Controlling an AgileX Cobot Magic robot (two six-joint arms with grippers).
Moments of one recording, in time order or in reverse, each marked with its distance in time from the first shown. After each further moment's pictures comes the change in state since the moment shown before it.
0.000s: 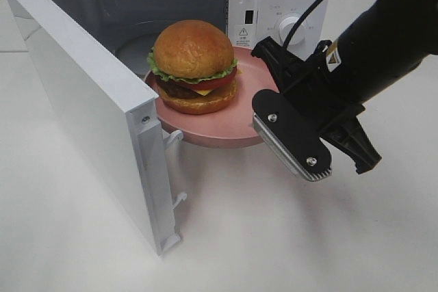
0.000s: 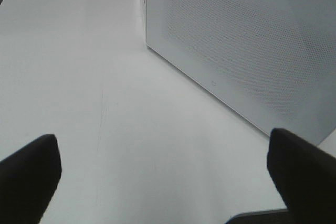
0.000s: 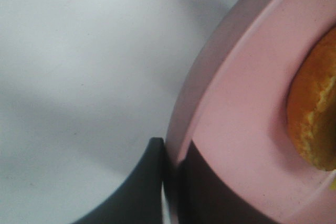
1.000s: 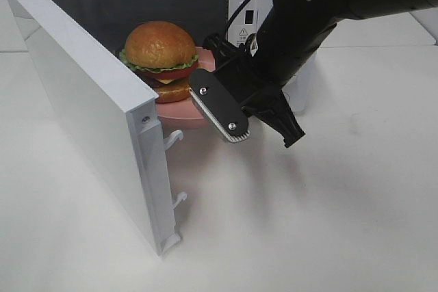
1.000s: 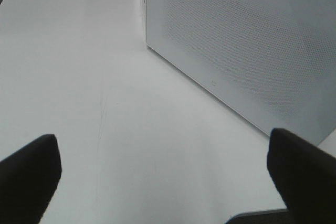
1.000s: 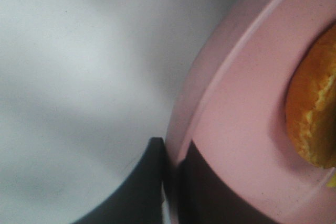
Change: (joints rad) left arm 0.000 0.000 0.000 0.000 0.000 0.000; right arm 0.013 0.311 -0.305 0.038 0.019 0.024
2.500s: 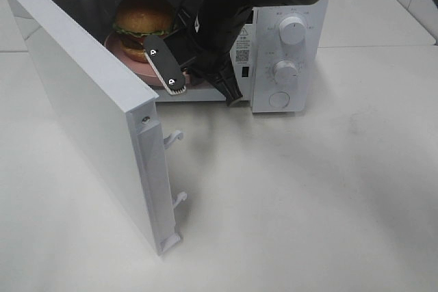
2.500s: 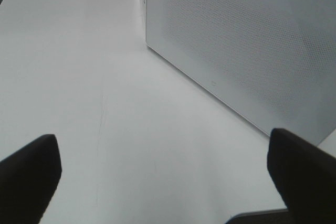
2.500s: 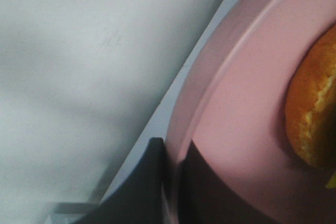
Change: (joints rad) left arm 0.000 0.000 0.000 0.000 0.000 0.000; right arm 0.000 0.364 -0.516 -0.169 0.090 0.213
